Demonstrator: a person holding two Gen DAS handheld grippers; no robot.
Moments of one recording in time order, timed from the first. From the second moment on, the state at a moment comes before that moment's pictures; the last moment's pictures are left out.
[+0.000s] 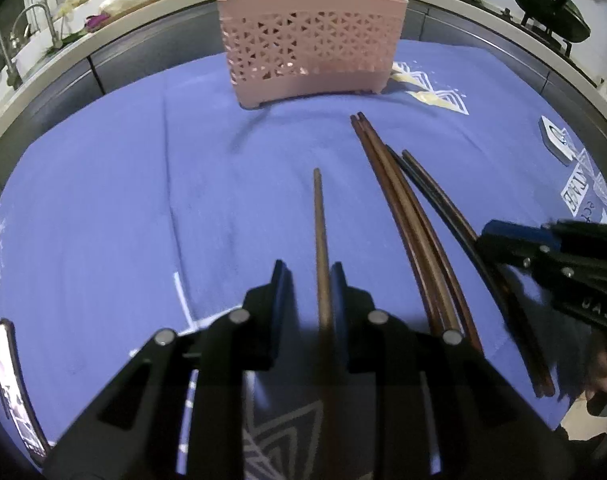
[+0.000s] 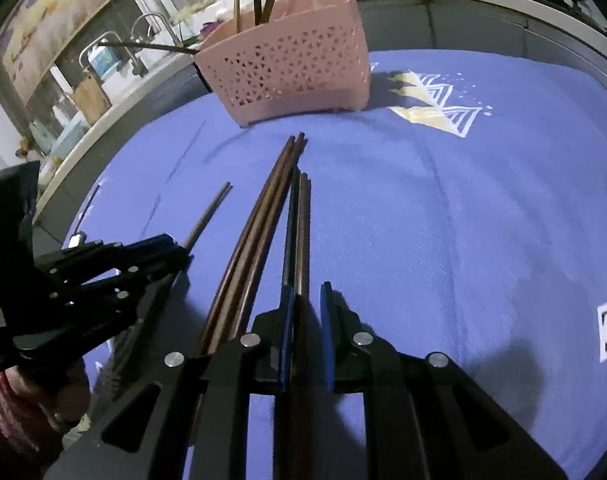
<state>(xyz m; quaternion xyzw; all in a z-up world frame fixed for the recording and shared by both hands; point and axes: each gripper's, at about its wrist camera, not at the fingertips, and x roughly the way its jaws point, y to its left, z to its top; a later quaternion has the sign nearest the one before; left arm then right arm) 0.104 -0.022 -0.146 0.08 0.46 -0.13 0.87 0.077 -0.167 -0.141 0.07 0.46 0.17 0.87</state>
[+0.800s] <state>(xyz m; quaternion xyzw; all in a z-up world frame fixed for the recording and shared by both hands) 0.121 -0.034 -0.144 0.07 0.43 -0.14 0.89 0.102 -0.159 -0.128 0.09 0.42 0.17 0.88</state>
